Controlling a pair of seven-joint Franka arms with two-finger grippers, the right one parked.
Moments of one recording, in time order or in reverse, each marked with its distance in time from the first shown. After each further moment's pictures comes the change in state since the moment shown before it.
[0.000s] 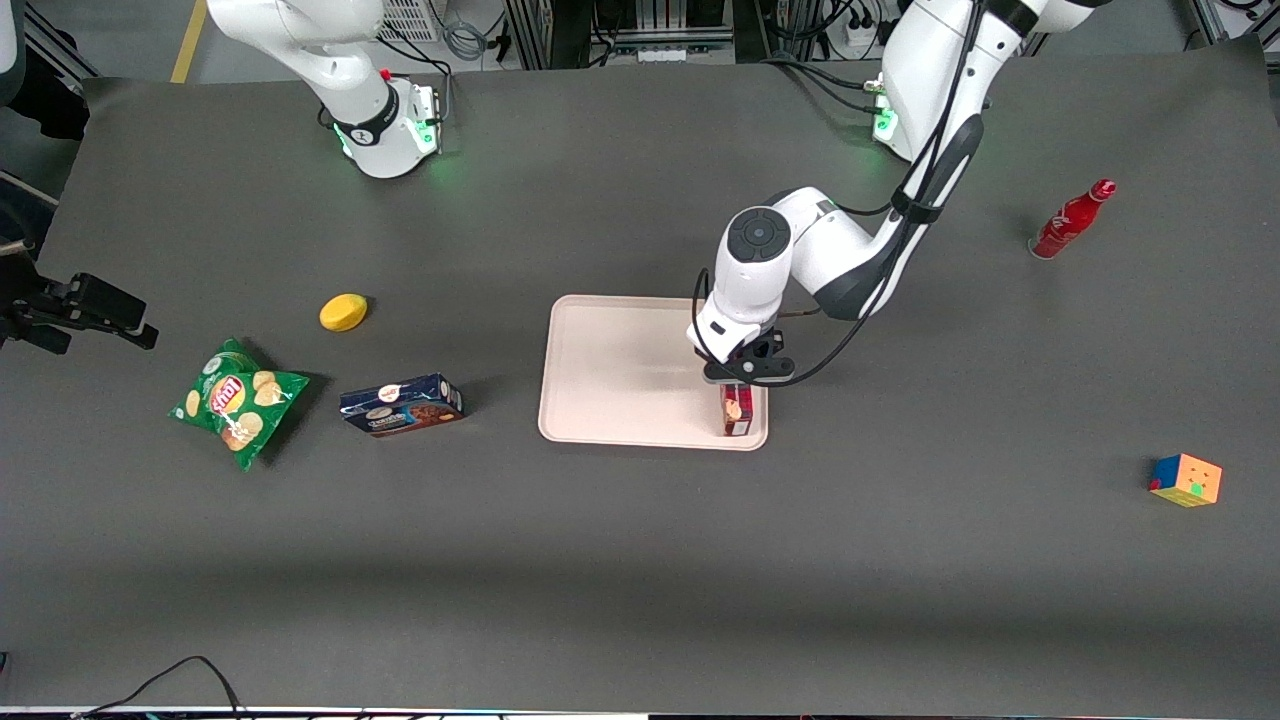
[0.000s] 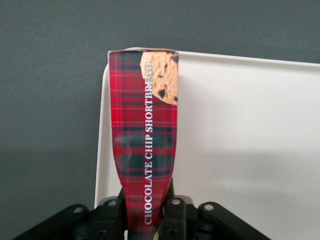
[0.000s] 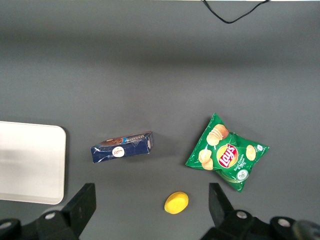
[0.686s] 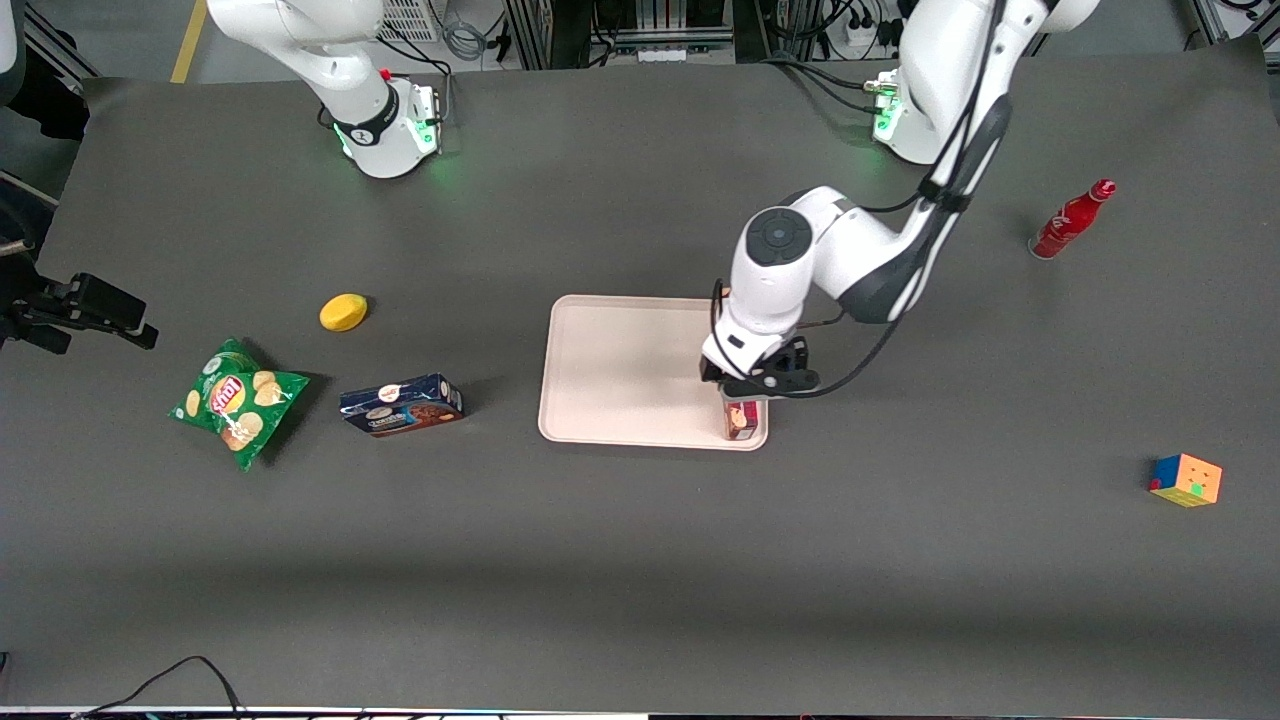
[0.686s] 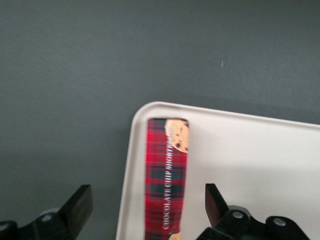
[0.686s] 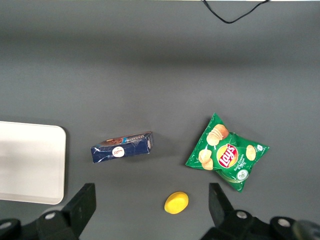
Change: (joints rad) arm 0.003 -0.059 0.053 0.068 -0.041 -0.076 0.039
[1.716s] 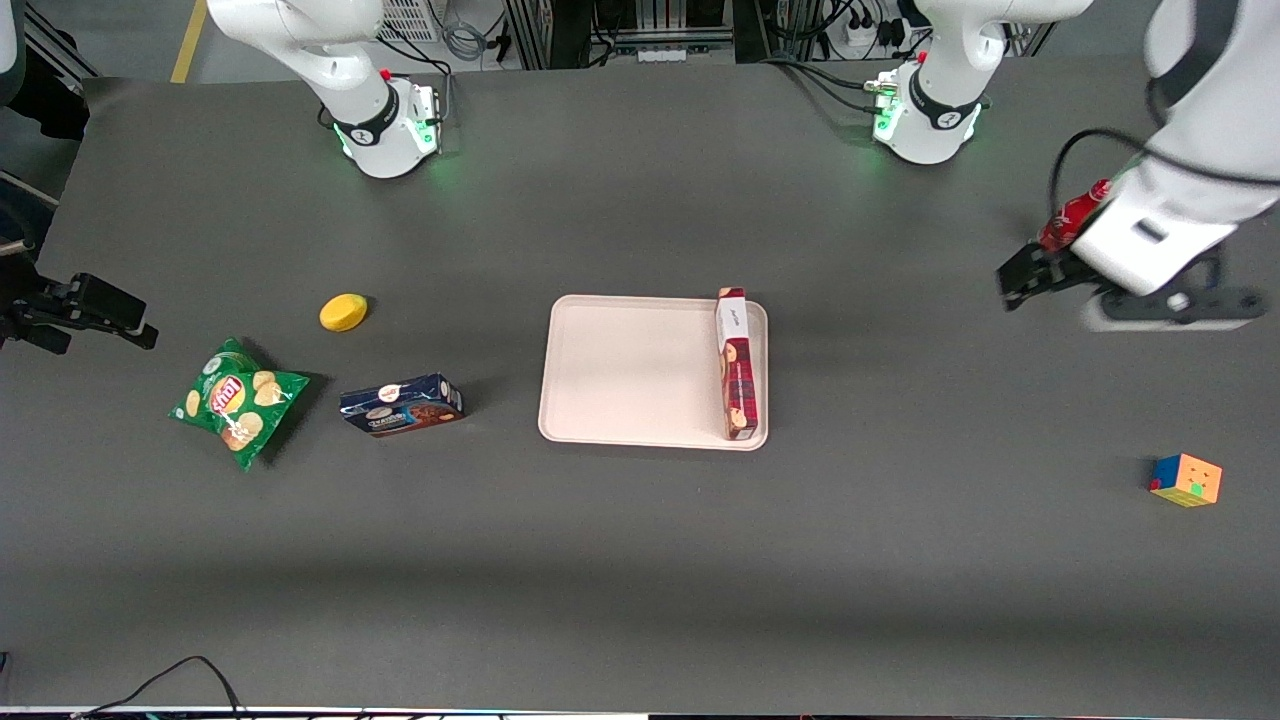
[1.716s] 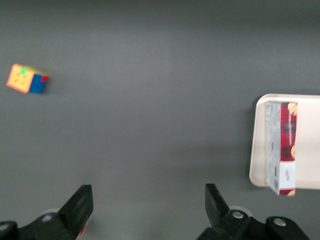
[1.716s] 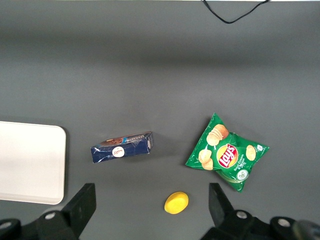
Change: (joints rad) arm 0.282 -0.483 0.198 0.179 -0.261 -0.723 0.770
